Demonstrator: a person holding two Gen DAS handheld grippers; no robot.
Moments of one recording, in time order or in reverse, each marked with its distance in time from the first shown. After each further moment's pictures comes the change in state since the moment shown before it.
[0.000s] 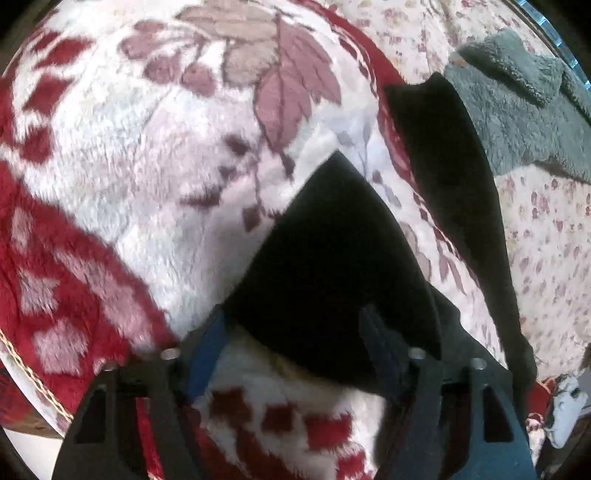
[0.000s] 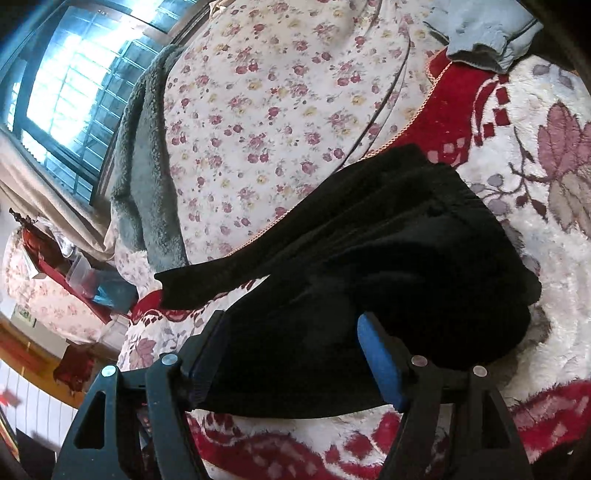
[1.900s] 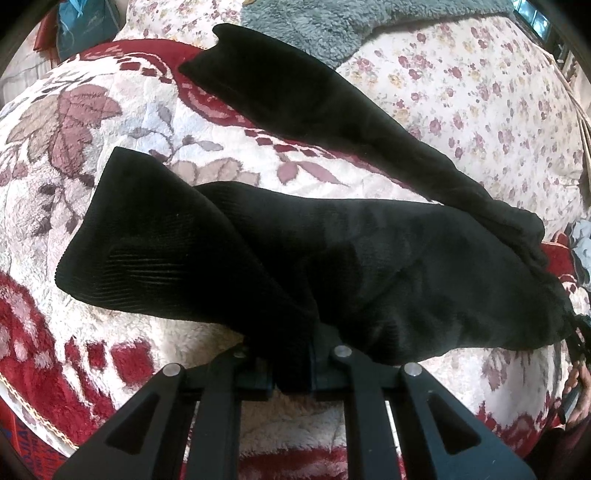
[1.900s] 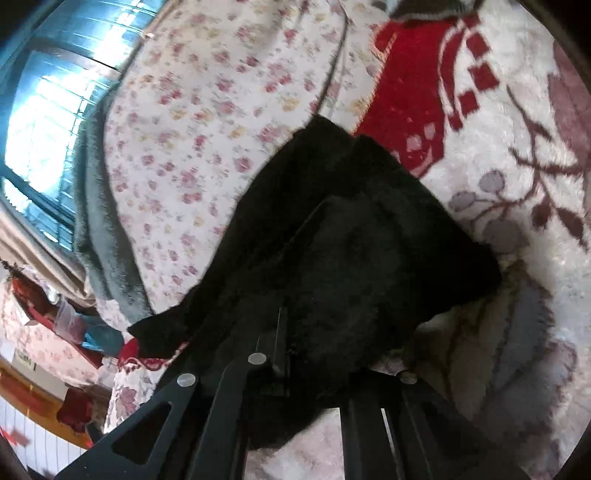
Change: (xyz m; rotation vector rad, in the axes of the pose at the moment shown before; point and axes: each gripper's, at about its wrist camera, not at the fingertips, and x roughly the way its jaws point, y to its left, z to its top) left arm -0.007 -0.123 -0.082 0.489 0.023 -0.098; right arm 0.055 -0.105 0.042 0.109 -0.126 0.015
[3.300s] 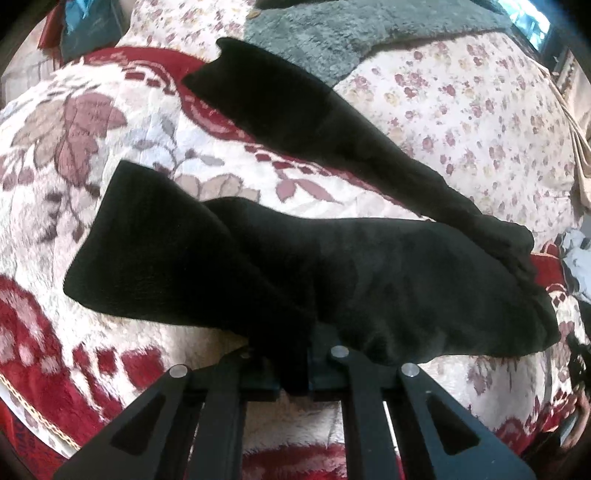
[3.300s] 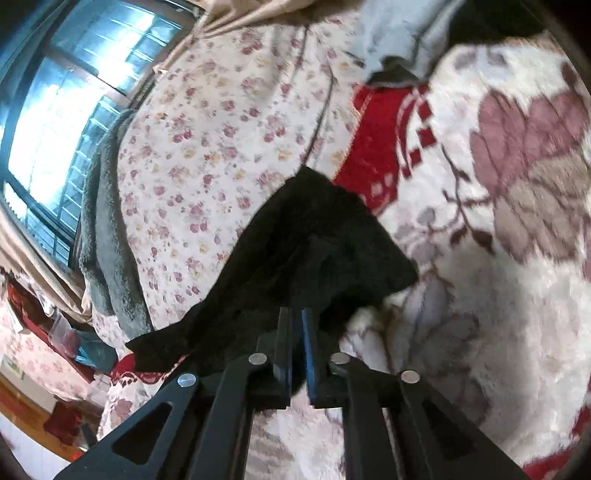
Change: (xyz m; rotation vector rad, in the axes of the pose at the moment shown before) left arm -0.013 0.003 0.002 -0.027 -0.034 -0.036; right arm -0.063 0.006 -0.015 0.023 -0.045 -0.082
